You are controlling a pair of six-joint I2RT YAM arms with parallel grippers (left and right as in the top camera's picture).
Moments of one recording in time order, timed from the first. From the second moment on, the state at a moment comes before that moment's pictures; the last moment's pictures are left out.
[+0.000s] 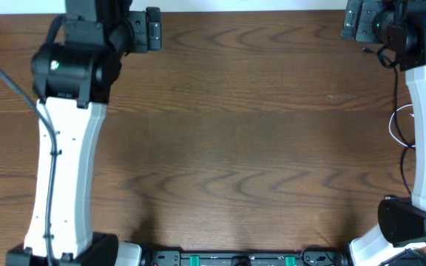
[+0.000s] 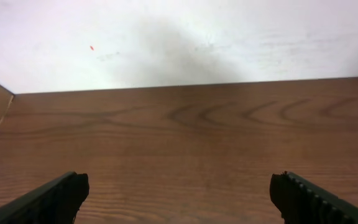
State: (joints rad) left arm -0.16 1.59 2.00 -1.02 -0.16 -0.03; right arm 0.09 1.77 2.17 -1.19 0.24 0.17
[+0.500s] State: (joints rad) left arm -0.16 1.28 1.75 -1.01 -0.16 -0.04; right arm 0.09 1.77 2.17 -1.19 0.24 0.17
